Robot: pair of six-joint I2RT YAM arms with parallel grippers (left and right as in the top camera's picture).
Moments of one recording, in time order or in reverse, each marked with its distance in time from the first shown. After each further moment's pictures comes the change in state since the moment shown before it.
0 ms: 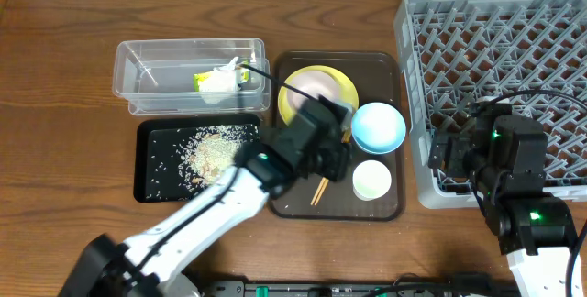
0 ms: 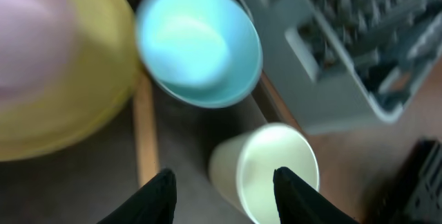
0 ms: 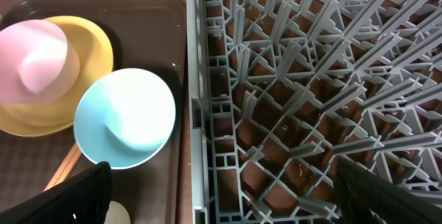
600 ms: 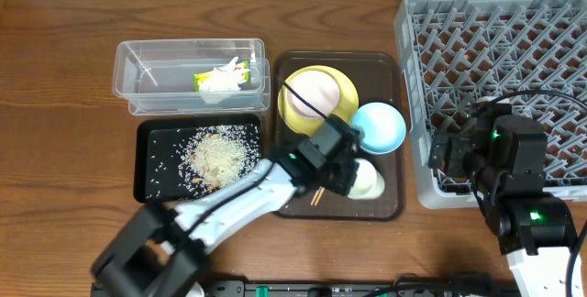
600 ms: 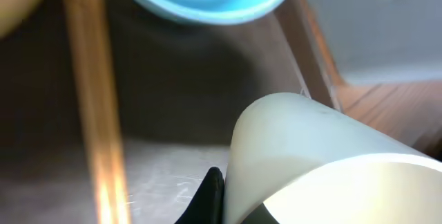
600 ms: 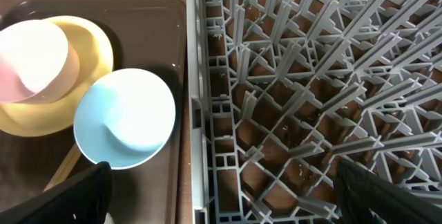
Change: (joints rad) left arm -0.032 0.141 0.000 -0.018 0.016 -0.047; right arm 0.000 0.000 0.000 0.001 0.001 0.000
